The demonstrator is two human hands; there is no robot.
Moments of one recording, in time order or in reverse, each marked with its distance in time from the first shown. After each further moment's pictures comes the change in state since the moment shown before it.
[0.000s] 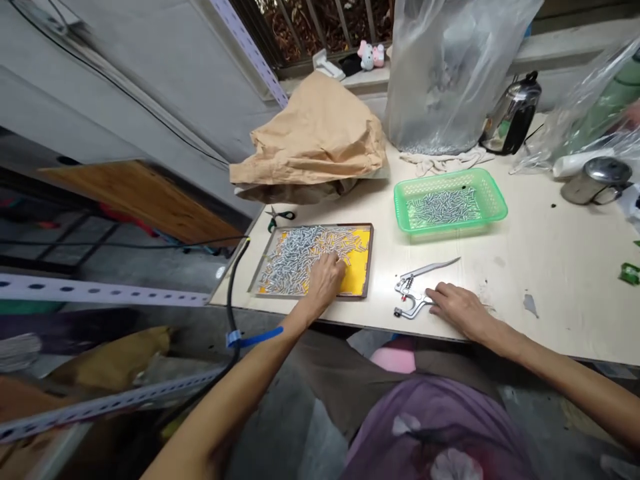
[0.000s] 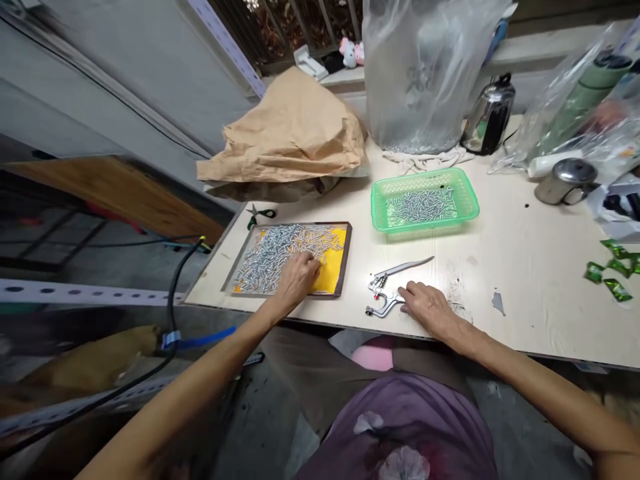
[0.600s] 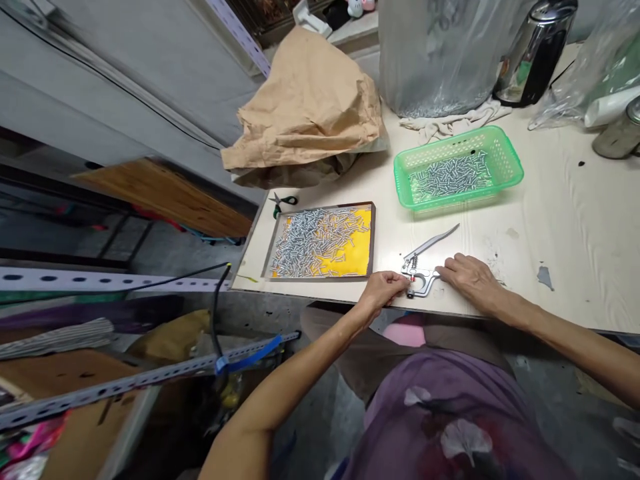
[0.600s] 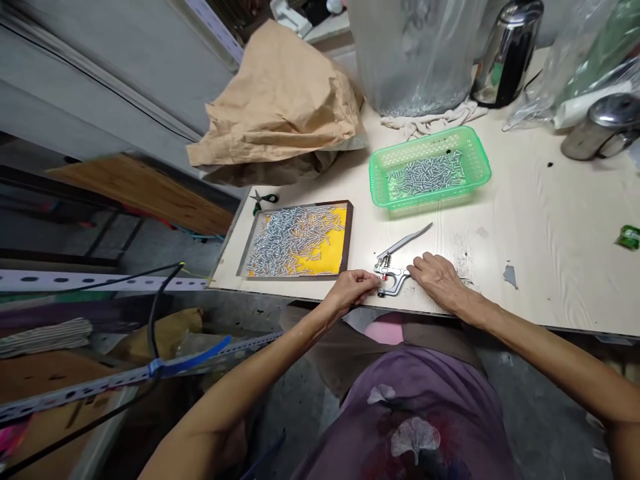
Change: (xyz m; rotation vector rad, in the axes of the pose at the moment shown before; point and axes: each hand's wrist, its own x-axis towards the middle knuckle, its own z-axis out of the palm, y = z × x) left_hand -0.040 0.118 -0.008 -1.350 -0.510 -0.641; right_hand -0.003 0.009 -0.001 -0.052 0.033 -0.065
